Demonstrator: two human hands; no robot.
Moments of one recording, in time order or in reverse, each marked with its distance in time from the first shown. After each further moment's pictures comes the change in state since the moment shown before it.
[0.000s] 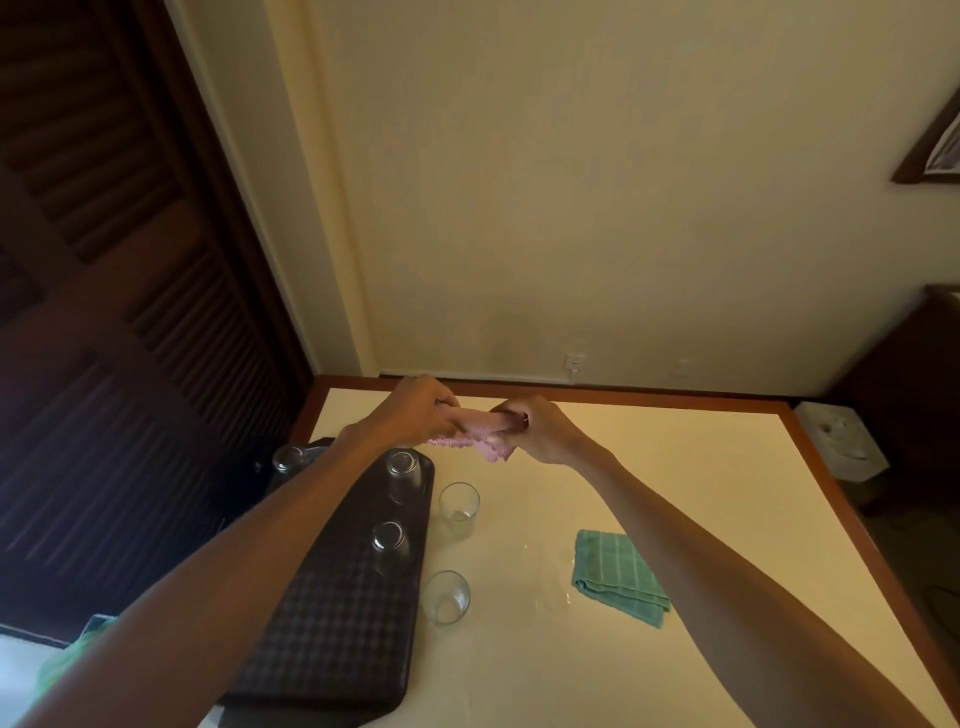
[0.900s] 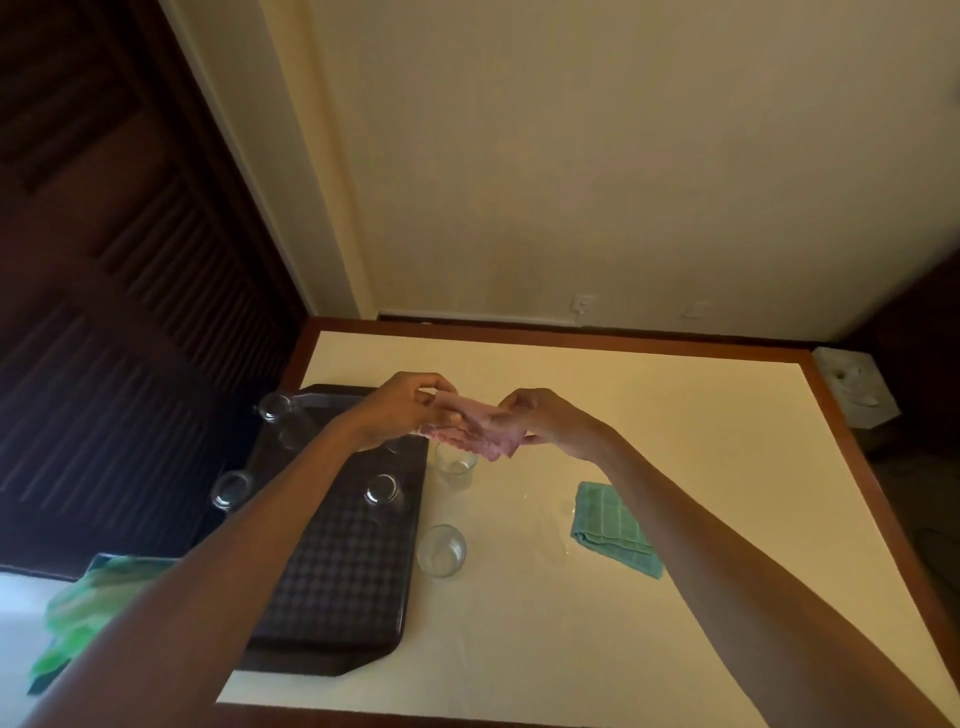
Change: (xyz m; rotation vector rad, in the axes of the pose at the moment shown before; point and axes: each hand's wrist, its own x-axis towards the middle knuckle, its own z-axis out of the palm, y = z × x) left_hand -0.016 -0.043 0.044 -0.609 -0.226 -0.173; right_hand -0.009 0.047 0.032 0.587 -0.290 0.350
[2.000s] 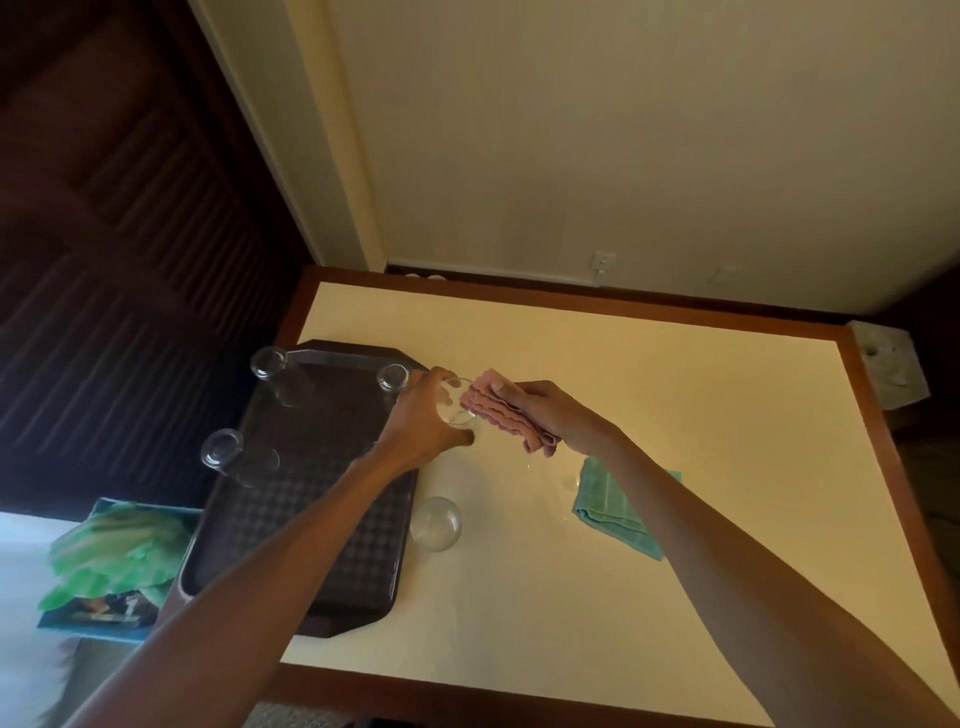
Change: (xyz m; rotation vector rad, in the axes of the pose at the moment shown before) left_hand 0.012 -0.057 0.061 0.341 0.372 -0.008; right_hand 0.010 0.025 0.006 -0.068 -0.028 -0.002
